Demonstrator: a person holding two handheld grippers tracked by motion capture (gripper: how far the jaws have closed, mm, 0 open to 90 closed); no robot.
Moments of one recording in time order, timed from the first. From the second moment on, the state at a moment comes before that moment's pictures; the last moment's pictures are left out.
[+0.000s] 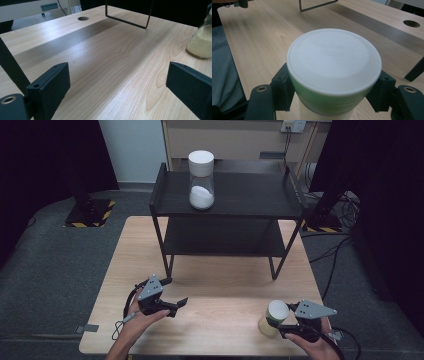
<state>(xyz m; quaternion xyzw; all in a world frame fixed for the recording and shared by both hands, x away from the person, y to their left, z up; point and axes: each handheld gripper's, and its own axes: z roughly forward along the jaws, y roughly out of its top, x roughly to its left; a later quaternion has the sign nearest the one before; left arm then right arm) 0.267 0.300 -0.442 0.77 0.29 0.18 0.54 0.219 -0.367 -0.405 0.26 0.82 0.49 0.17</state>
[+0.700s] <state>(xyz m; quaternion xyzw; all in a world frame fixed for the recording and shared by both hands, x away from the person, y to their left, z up) 0.268 0.302 -0.441 0.77 0.29 0.19 0.53 0.231 -0.359 -0.375 0.26 0.81 0.50 0.18</state>
